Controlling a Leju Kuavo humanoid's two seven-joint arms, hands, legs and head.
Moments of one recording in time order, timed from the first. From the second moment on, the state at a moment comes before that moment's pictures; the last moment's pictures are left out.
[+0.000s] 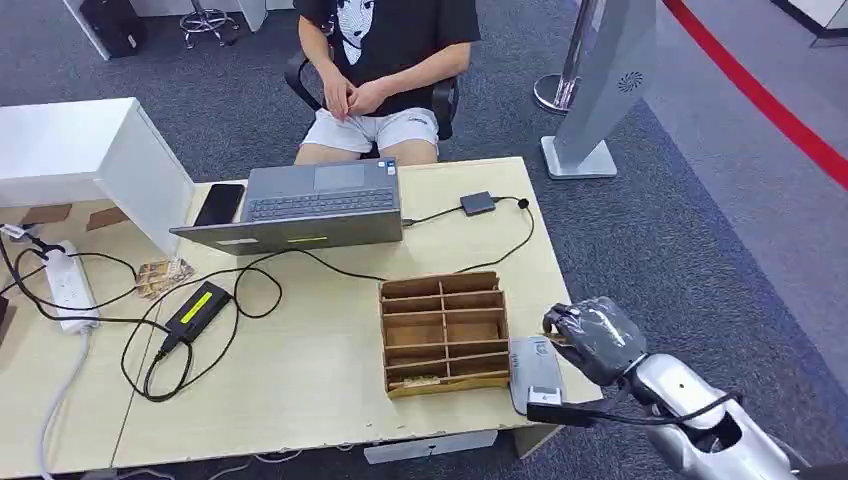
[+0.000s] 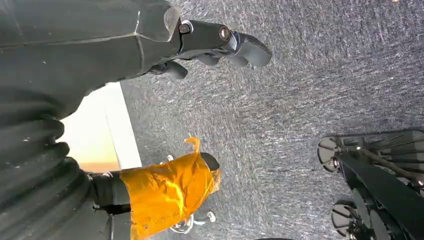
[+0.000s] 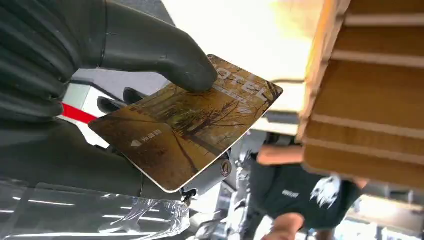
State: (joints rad) left arm -0.04 -0.07 1.20 -0.28 -1.33 -0.03 0.08; right arm -0.10 -0.47 0.41 -1.58 1.05 0.03 -0.21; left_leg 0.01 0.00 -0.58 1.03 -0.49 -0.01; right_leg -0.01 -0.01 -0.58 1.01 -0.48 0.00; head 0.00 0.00
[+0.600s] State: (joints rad) left arm -0.04 -0.07 1.22 -0.28 -1.35 -0.03 0.07; right arm -0.29 -0.49 0.67 -1.40 0.99 0.09 -0.17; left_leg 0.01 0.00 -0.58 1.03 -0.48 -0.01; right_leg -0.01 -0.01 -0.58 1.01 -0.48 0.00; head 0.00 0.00
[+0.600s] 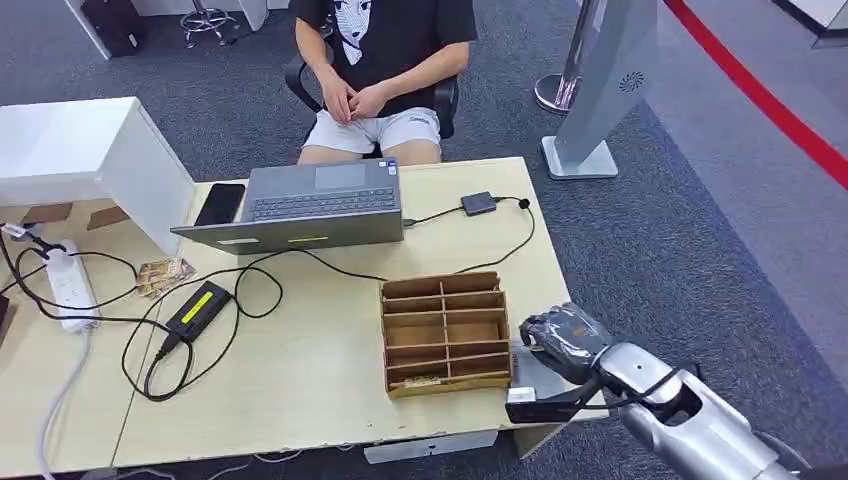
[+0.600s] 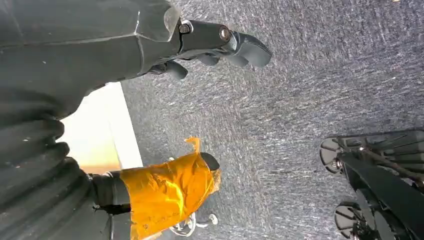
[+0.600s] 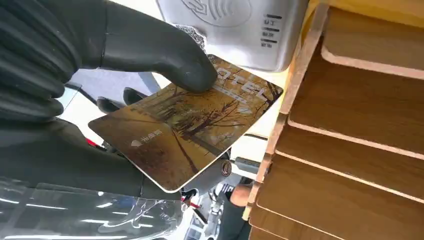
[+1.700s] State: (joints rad) left arm -0.08 -0.04 1.21 -0.29 -1.52 -0.07 0.04; right arm -1.05 0.06 0.79 -1.02 0.75 0.33 0.03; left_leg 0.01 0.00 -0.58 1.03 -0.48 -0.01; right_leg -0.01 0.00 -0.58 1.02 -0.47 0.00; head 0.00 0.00
